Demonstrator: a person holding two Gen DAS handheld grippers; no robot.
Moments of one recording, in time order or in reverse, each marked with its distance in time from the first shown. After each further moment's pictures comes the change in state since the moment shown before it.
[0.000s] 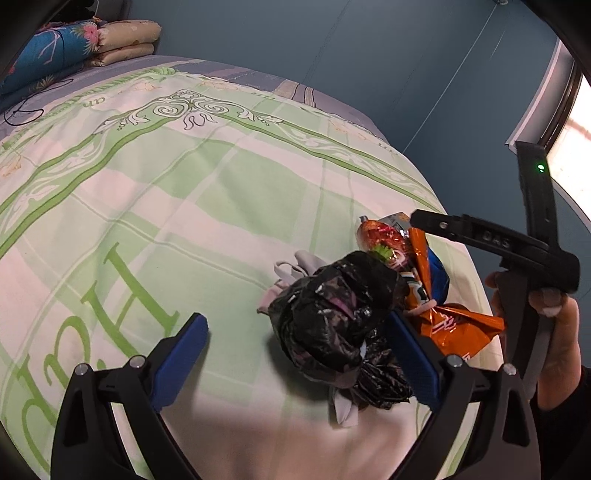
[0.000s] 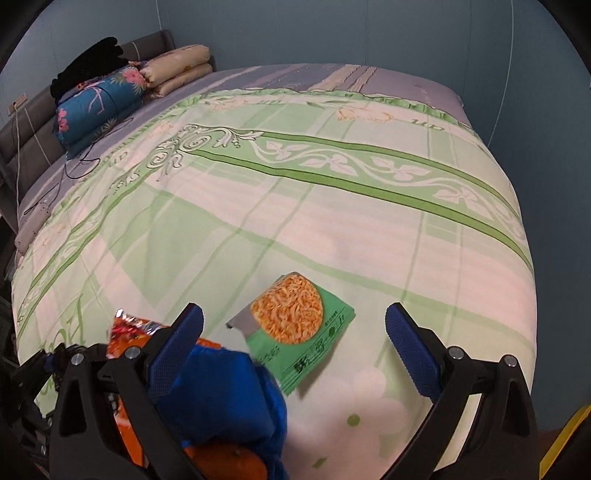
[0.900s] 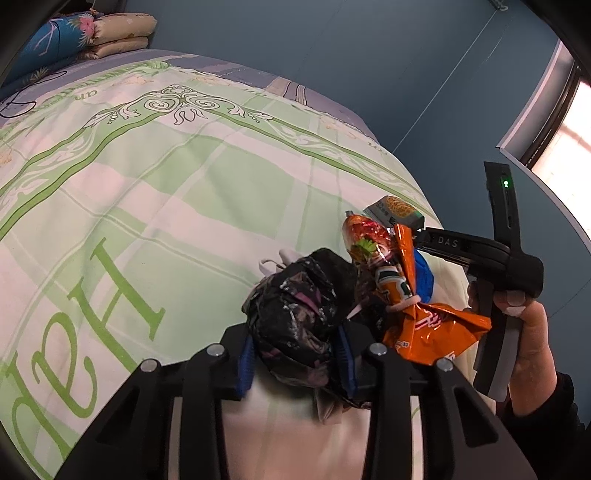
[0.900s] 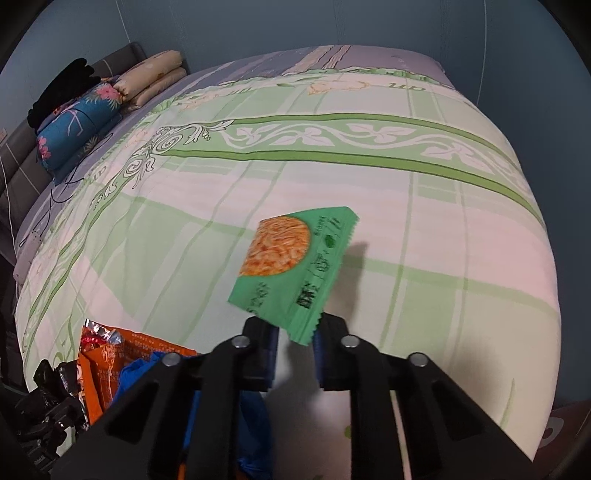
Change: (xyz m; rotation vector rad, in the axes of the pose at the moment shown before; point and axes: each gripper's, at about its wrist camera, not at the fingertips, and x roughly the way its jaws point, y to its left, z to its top) left arm -0.003 0.000 -0.001 -0.014 0.005 -0.054; right arm 0.022 -0.025 -0.010 0.131 0.033 0.014
